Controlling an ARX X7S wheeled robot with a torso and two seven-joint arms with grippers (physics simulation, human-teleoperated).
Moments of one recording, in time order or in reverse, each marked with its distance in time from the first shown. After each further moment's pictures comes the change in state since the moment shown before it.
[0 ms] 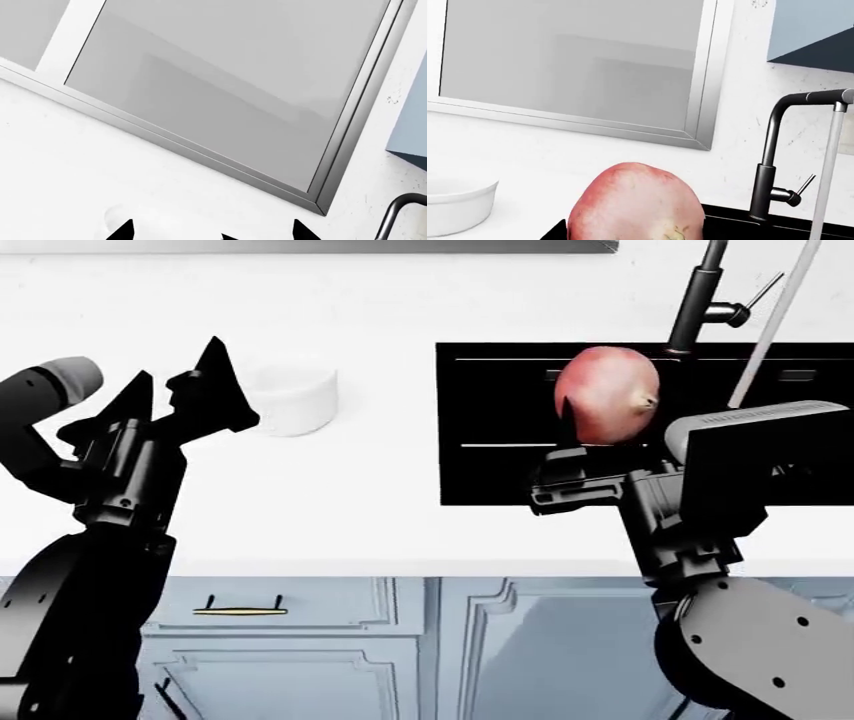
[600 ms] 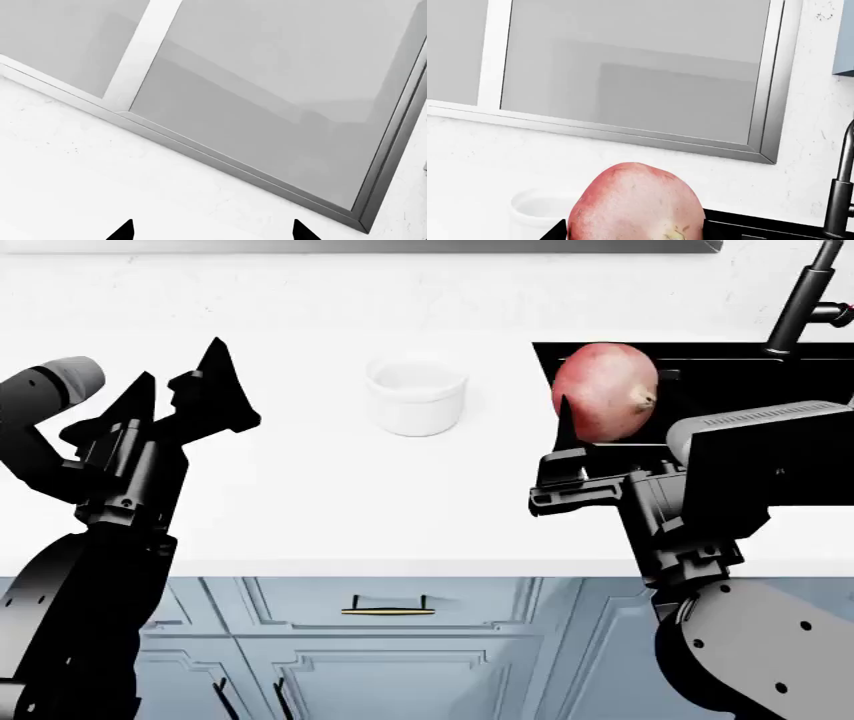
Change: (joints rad) left arm 0.007 -0.025 0.024 -0.008 -0.042 0.018 -0.034; right arm -0.007 0.001 0.004 -0.011 -0.012 -0.013 -0.009
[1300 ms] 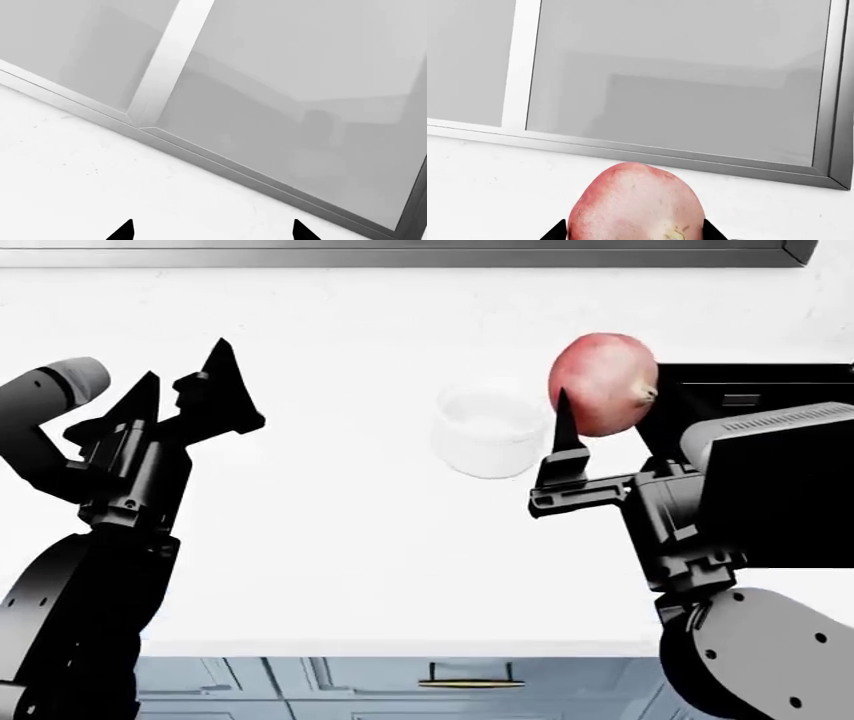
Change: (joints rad) left arm 0.010 -0.023 0.032 0.000 -0.032 0.021 -0.025; right arm -0.028 0.011 0.016 -0.020 -0.023 -0.065 -0.034
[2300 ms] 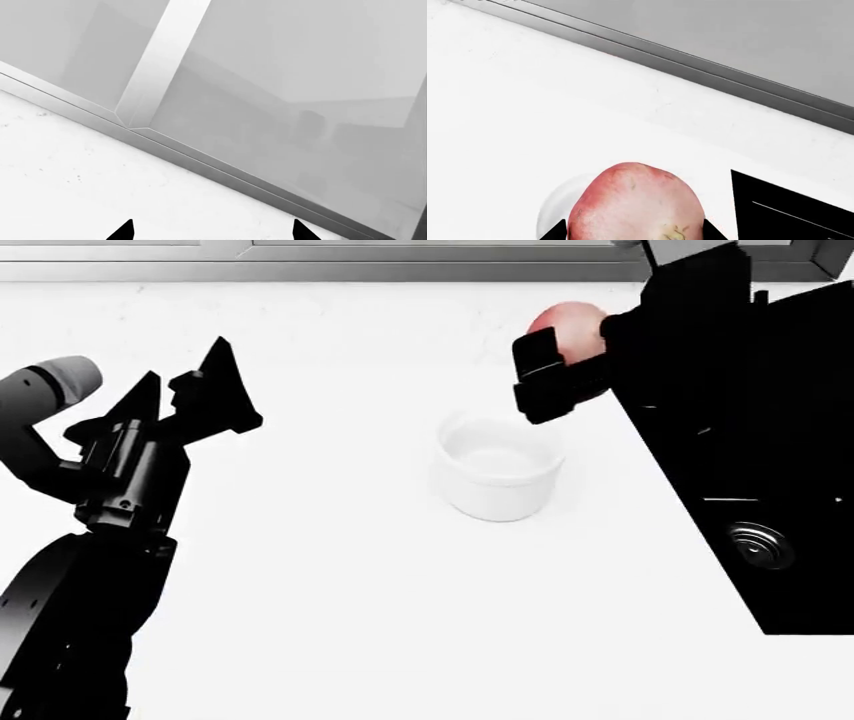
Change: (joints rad) left arm 0.005 -0.028 0.010 0.001 -0.069 0.006 -0.029; right arm 0.854 -0.226 -0.056 0.519 0.882 0.954 0.082
